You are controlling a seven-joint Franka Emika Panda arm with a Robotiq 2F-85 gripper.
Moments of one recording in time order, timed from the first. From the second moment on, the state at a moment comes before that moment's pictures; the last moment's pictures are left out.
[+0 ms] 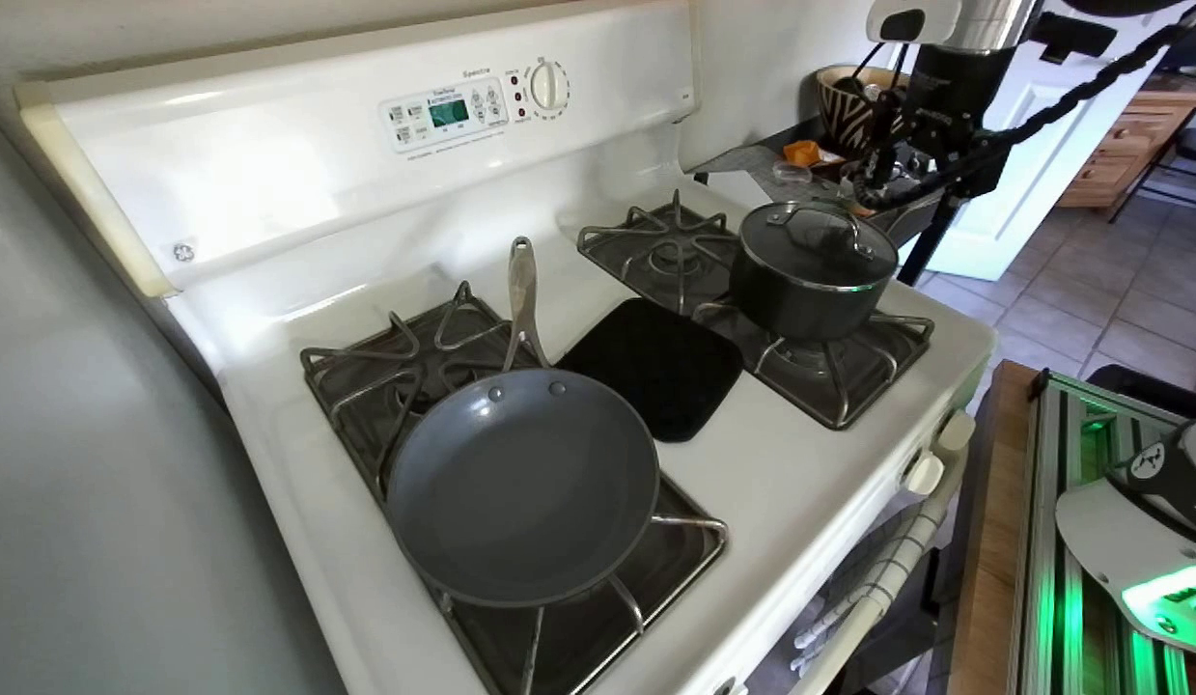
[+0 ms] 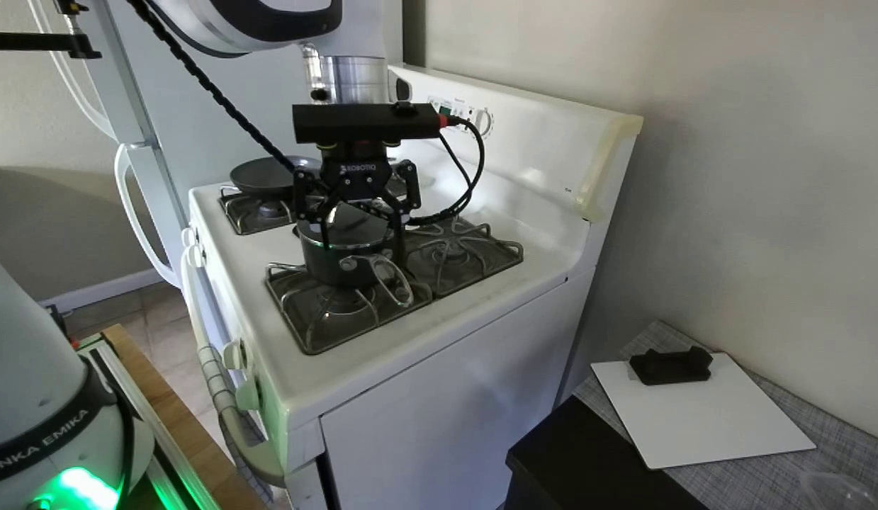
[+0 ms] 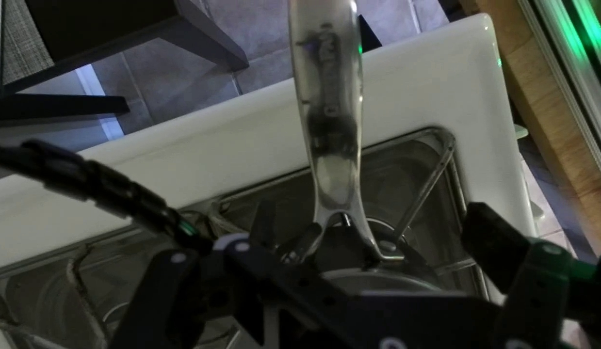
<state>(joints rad) -0.10 -0.49 -0.19 -2.68 -0.29 2.14 -1.10</state>
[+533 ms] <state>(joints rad) -0.10 -0.44 -0.19 -2.68 -0.29 2.16 -1.07</state>
